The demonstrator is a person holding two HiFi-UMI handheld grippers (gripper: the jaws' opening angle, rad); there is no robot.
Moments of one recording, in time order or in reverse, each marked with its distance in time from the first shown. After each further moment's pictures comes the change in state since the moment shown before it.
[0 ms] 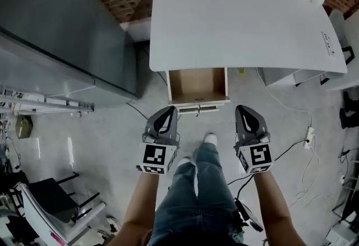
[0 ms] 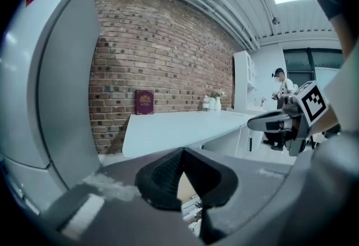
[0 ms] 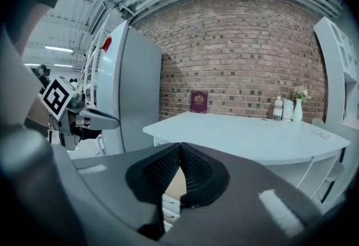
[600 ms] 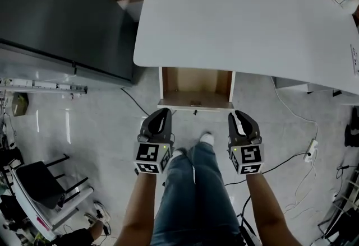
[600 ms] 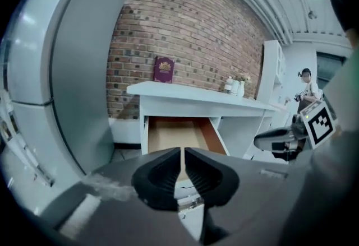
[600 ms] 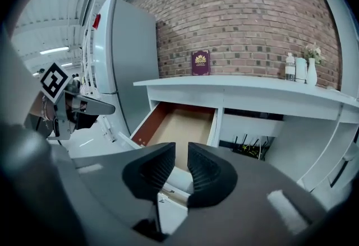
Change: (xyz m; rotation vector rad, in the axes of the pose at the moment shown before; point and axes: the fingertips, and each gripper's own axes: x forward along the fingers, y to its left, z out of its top) left arm 0.081 0.022 -0.128 -0.223 0.181 0.140; right arm 0.094 -0.032 -0.159 0.064 0.236 0.093
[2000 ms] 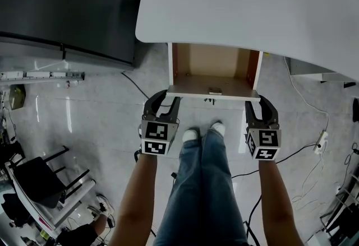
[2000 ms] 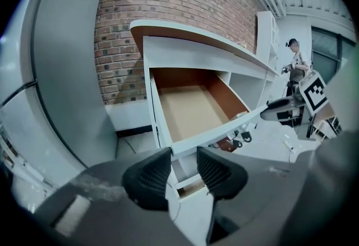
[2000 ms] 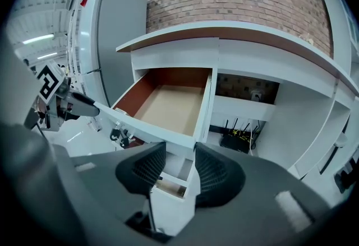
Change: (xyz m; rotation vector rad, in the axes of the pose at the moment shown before) left arm 0.056 0.073 -0.103 0.164 0.173 -0.006; right arm 0.062 -0.014 -0.084 0.016 0.100 -0.129
